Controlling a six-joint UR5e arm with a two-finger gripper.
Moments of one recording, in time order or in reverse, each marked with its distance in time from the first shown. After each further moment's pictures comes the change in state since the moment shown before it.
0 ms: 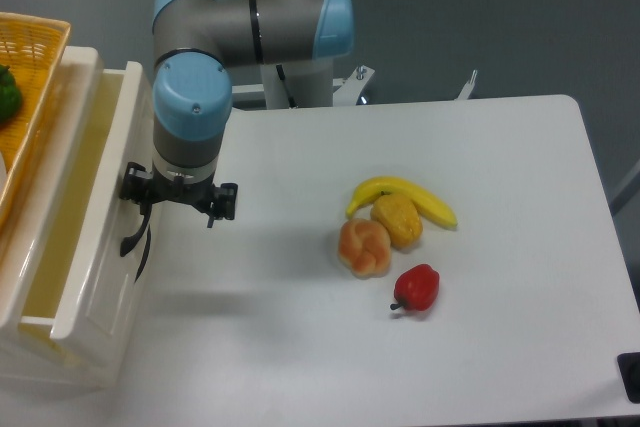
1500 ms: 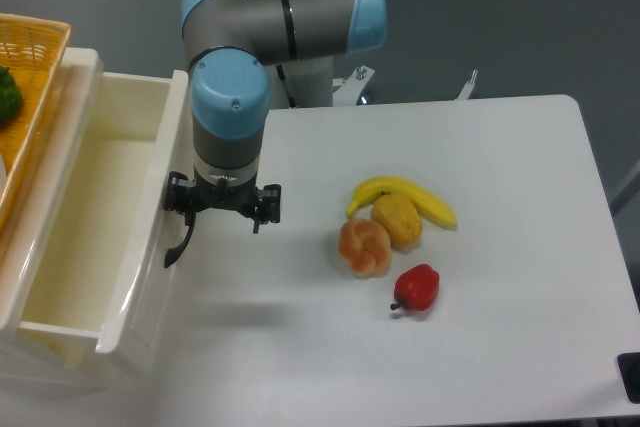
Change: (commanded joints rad) arm 0.071 -0.006 0.032 -0.003 0.084 0.070
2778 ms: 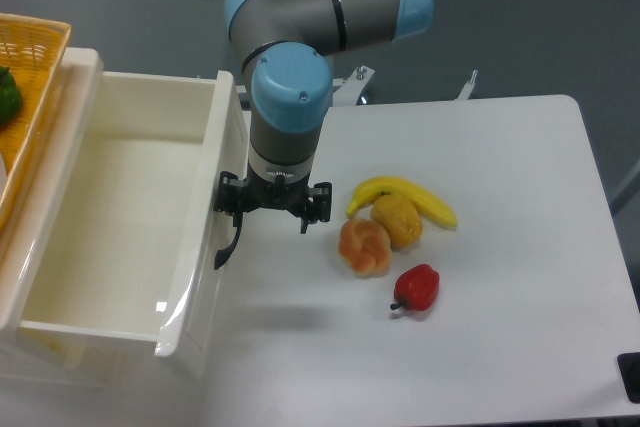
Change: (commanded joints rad) arm 0.086 -0.002 0.005 -0.002 0.006 0.014
